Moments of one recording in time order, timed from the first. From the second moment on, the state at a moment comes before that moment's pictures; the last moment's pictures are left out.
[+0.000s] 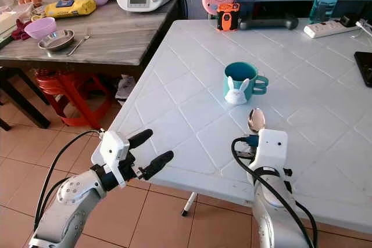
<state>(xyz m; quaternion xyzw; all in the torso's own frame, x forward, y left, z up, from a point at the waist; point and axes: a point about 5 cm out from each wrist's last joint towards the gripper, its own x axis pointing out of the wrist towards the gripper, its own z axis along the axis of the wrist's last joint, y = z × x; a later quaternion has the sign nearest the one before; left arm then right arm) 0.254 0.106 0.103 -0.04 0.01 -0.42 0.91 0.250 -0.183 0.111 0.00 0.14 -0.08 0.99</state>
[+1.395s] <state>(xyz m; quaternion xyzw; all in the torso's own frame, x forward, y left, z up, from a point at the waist) 0.309 0.136 0.118 0.01 -0.04 -0.17 0.98 0.269 -0.154 0.164 0.03 -0.04 -0.02 1.00</state>
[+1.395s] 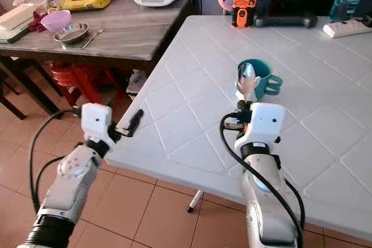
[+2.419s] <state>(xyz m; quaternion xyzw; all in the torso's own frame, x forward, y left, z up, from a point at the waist) 0.309 0.136 0.117 0.01 -0.04 -0.17 0.98 0.272 -0.141 0.161 0.03 -0.05 0.00 1.00</state>
